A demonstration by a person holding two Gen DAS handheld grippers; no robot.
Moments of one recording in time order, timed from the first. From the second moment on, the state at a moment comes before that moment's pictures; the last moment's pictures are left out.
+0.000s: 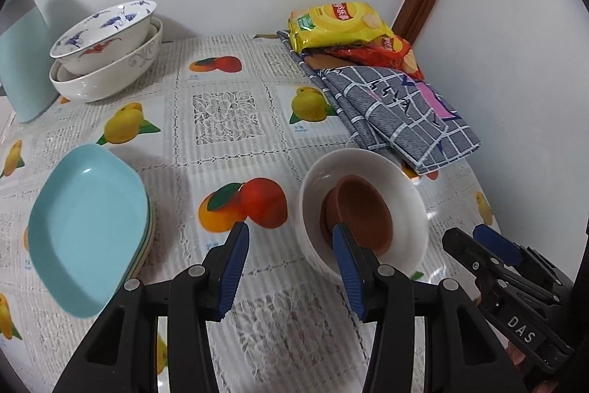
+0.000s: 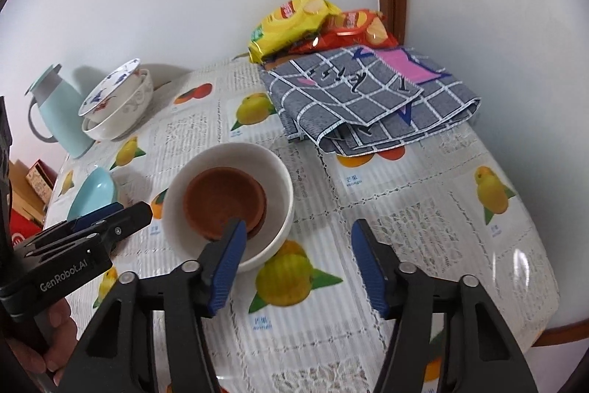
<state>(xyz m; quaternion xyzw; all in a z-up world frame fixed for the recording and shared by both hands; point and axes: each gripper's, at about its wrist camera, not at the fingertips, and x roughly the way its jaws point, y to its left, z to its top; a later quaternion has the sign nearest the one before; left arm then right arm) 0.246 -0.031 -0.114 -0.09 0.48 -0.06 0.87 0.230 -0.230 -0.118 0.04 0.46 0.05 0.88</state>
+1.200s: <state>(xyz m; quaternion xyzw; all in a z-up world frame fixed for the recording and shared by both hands) 0.298 -0.042 -0.166 -0.06 0.54 -0.06 0.84 0.288 -0.216 -0.179 0.02 0.52 0.03 0.85</state>
